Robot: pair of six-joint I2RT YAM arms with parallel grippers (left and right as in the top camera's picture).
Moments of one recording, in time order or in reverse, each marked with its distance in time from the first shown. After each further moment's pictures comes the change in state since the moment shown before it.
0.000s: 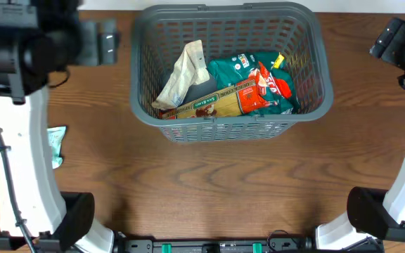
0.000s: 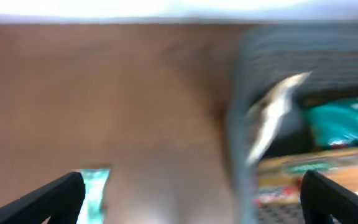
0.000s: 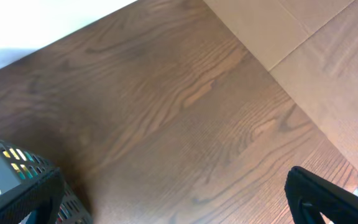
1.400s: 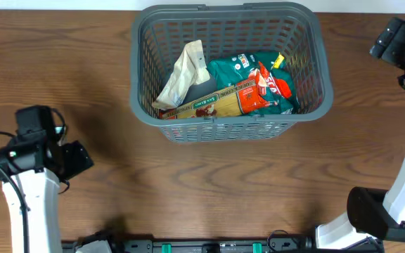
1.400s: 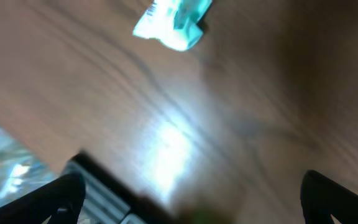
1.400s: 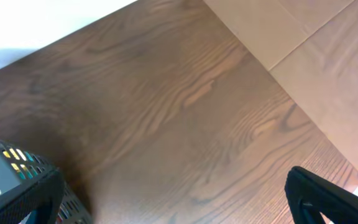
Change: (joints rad) left arm 0.383 -0.610 -1.532 0.470 -0.144 -0.195; right arm 0.000 0.000 0.000 0.000 0.000 0.000
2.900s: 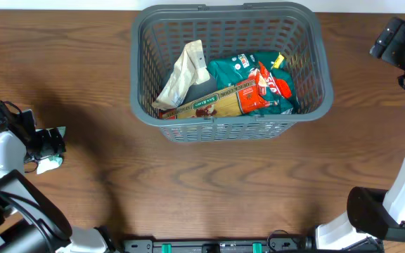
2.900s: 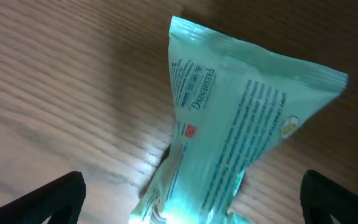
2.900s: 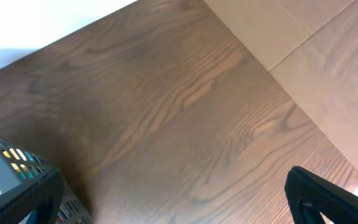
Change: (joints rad) left arm 0.305 0.509 -0.001 0.580 0.196 0.518; right arm 0.000 0.000 0.000 0.000 0.000 0.000
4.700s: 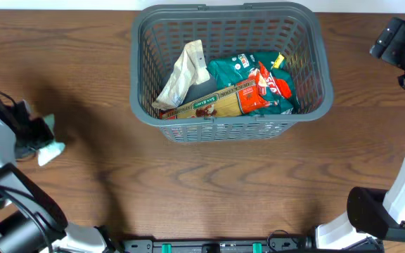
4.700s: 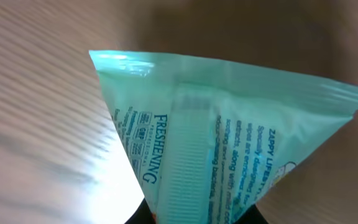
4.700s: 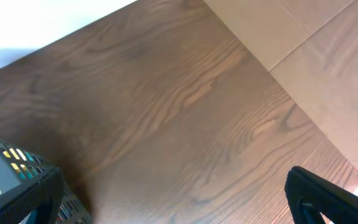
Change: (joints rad) left arm -0.002 0.041 0.205 -0.205 0.143 -0.138; right arm 0.000 0.000 0.000 0.000 0.000 0.000
